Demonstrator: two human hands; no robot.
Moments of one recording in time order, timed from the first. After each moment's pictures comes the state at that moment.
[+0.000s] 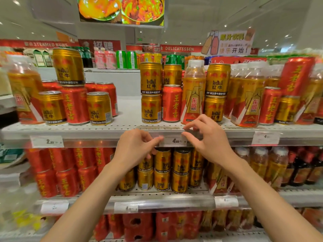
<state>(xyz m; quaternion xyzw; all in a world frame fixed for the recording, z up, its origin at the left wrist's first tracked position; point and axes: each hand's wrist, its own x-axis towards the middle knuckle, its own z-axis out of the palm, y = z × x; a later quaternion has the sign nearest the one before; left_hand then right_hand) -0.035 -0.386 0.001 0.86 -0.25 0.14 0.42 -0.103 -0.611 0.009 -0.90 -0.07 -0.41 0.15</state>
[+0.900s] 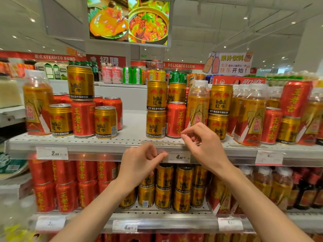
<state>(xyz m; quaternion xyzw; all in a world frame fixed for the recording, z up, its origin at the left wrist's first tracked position) -0.034 -0.384 -0.010 0.81 -0.30 0.24 0.45 -0.086 -0.593 0.031 -0.86 -0.11 -0.43 0.23</state>
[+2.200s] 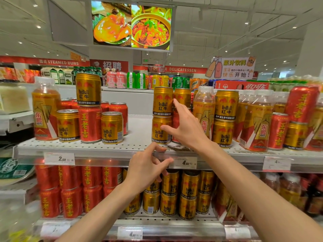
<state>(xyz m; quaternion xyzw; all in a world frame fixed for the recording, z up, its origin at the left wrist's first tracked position) -0.028 -0.382 -0.010 0.80 -0.33 0.17 0.48 -0.027 -0.546 0.084 -0.91 -0.08 -0.36 0.20</state>
